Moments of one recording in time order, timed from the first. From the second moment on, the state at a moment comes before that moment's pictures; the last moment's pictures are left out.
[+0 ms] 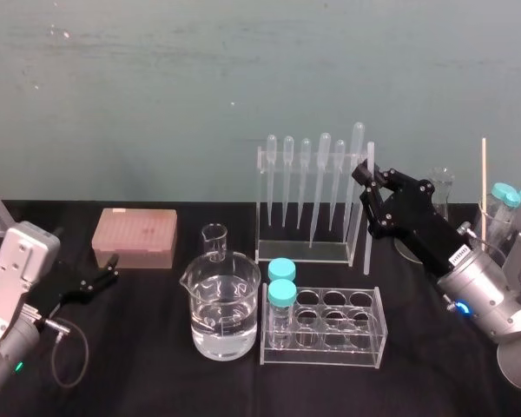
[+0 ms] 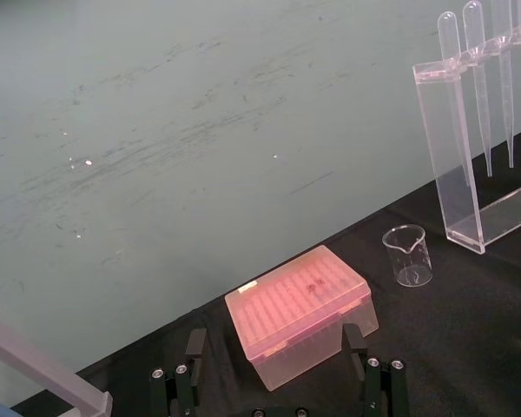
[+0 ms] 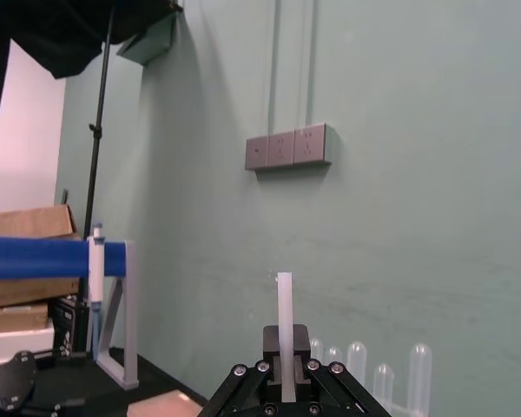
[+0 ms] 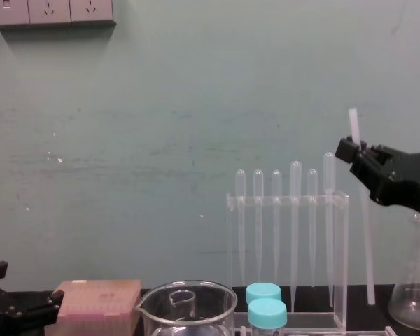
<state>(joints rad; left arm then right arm) -0.20 0.60 0.45 -1.41 -0.25 -0.12 0.03 0.34 0.36 -0.31 -1.26 0.56 -0.48 0.62</state>
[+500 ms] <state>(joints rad) -0.20 0.60 0.45 -1.41 -0.25 -0.12 0.03 0.34 0.35 -0.31 -1.24 0.54 -0.48 0.62</state>
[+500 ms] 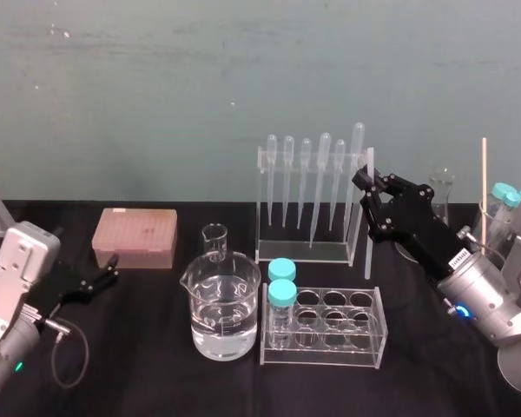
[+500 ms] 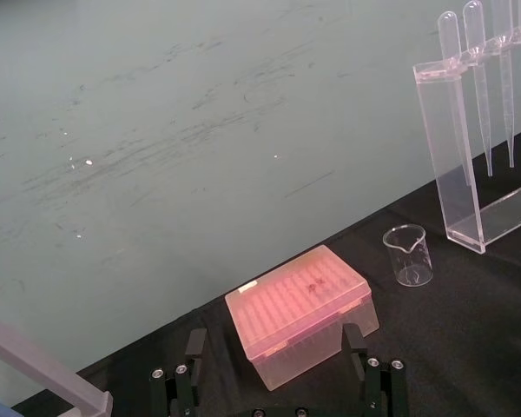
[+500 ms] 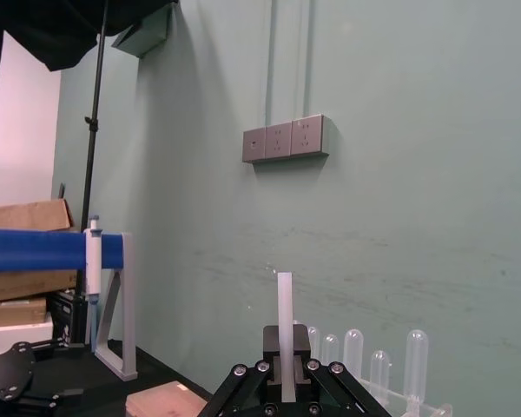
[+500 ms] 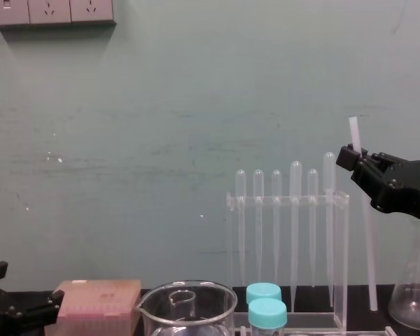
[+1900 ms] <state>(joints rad) -0.20 0.60 0.45 -1.41 -0.25 -0.12 0.03 0.34 0.36 -0.31 -1.24 0.55 -0.48 0.62</state>
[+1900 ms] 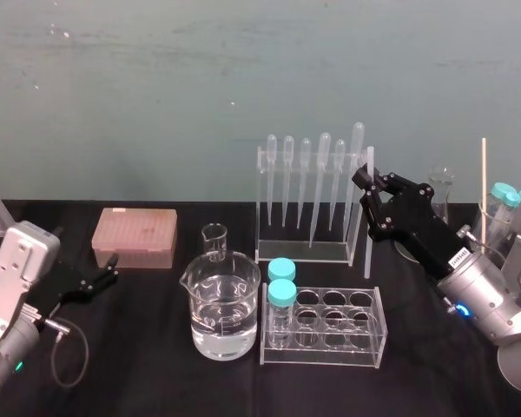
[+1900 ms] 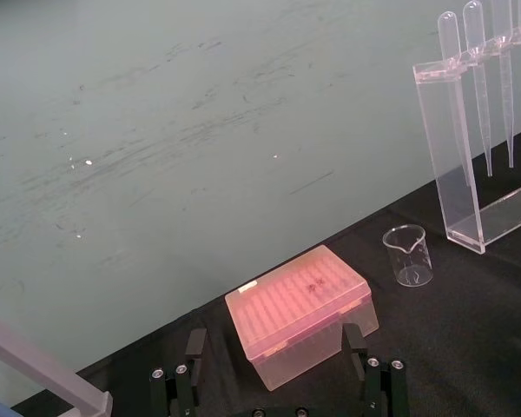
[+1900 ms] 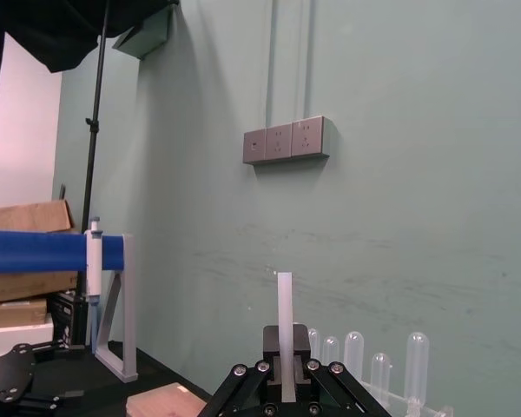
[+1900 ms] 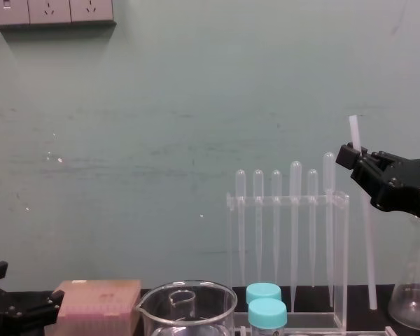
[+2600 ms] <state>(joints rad) -0.20 0.60 0.45 -1.41 -0.25 -0.12 0.03 0.34 0.36 -0.31 -1.24 0.55 -0.48 0.62</state>
